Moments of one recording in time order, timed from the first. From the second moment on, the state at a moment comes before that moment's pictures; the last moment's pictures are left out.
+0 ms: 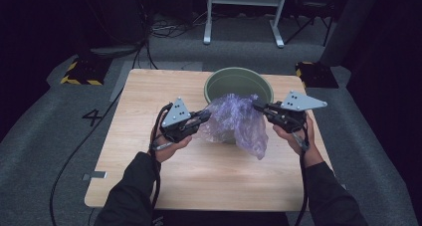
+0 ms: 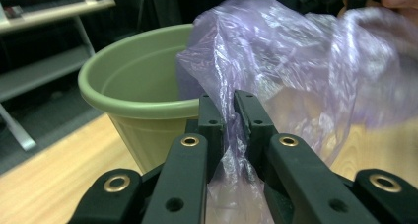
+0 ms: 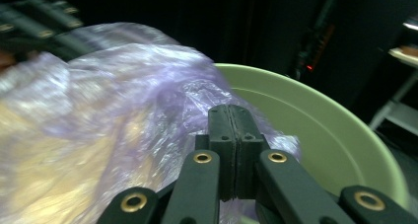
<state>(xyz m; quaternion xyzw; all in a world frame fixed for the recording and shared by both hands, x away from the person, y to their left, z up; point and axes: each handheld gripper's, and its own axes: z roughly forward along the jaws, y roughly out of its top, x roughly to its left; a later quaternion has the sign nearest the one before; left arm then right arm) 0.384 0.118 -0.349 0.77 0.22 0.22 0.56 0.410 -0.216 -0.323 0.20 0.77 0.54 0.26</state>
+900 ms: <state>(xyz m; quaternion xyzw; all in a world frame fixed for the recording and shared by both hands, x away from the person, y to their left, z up) 0.401 0.106 -0.339 0.77 0.25 0.22 0.54 0.359 -0.223 -0.295 0.16 0.78 0.55 0.24</state>
